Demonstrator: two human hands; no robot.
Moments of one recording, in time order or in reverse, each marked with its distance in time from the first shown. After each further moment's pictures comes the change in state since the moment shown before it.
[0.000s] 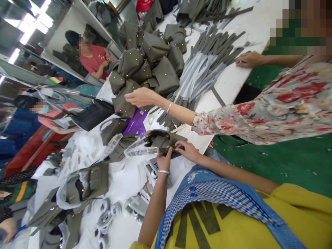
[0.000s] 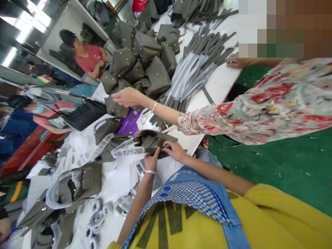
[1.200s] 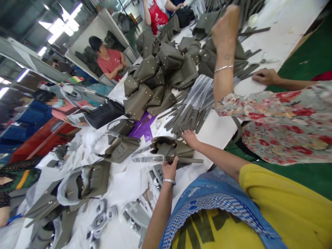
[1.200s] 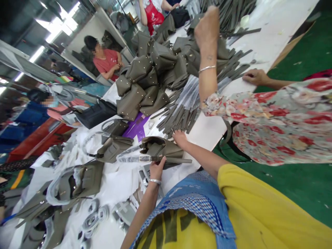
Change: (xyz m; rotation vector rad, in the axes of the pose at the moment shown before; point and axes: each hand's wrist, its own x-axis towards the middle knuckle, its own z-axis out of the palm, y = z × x) left_hand -0.002 -0.005 0.004 -0.145 0.050 -0.106; right_hand 0.126 0.032 -0.021 -0.793 -0.118 0.030
